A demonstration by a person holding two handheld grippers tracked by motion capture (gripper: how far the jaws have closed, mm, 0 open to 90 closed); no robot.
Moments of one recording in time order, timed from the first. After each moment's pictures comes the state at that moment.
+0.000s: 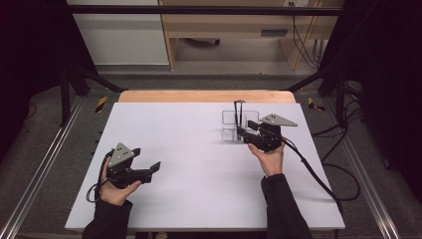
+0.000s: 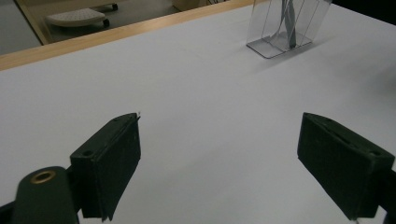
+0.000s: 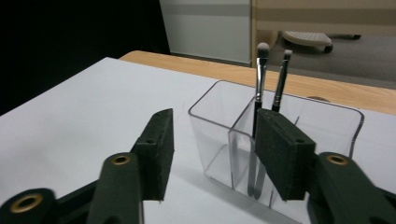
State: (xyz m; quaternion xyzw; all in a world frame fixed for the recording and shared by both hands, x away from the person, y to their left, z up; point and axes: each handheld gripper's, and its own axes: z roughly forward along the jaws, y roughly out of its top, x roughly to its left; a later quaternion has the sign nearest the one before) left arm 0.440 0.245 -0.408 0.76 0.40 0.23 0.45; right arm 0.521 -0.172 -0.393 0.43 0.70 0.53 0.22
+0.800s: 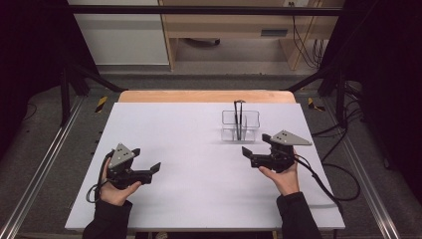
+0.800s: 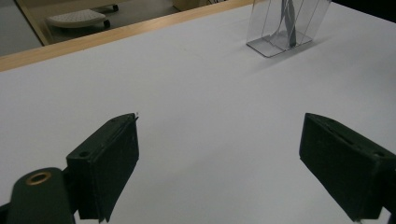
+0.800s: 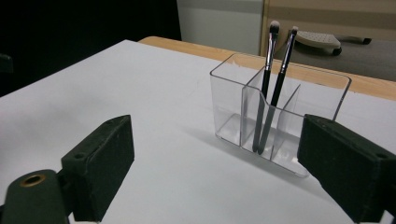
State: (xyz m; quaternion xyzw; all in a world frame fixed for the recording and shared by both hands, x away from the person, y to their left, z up) left arm 0.439 0.246 -0.410 0.76 0.40 0.23 0.45; right arm 0.468 -0.196 -0.395 0.40 0.72 0.52 0.22
